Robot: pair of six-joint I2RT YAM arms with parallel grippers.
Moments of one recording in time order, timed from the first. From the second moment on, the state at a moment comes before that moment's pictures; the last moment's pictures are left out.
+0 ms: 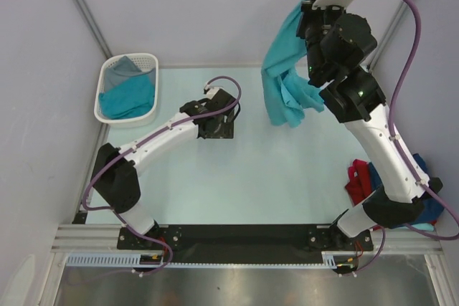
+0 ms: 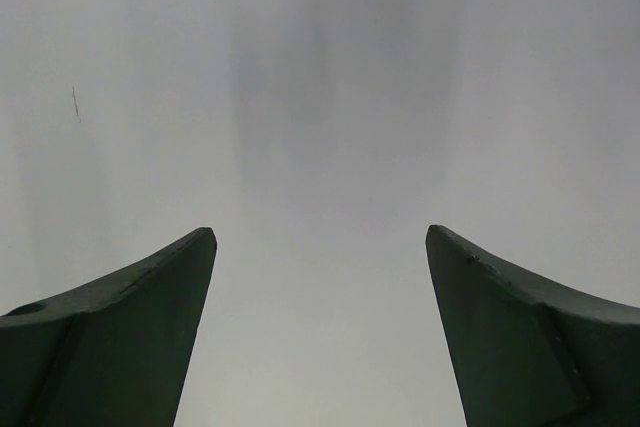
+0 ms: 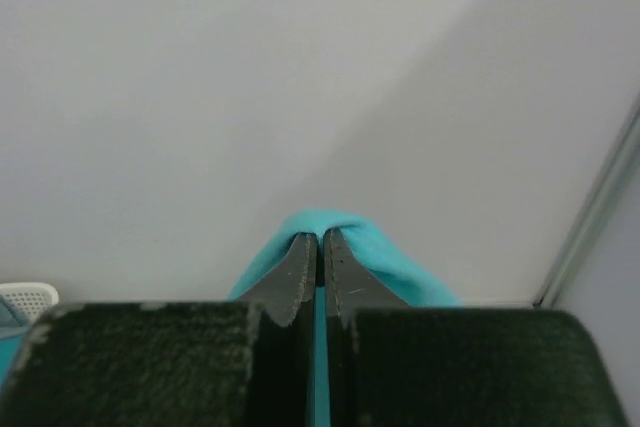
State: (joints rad) left arm -0.73 1.65 1.41 -0.85 -0.45 -0.59; right arm 0.75 1.52 2.13 -0.25 0.71 -0.22
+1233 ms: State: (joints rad) left arm -0.94 1.51 1.60 -0.79 -0.58 -0.47; right arm 0.81 1.47 2.06 -0.22 0.74 -0.24
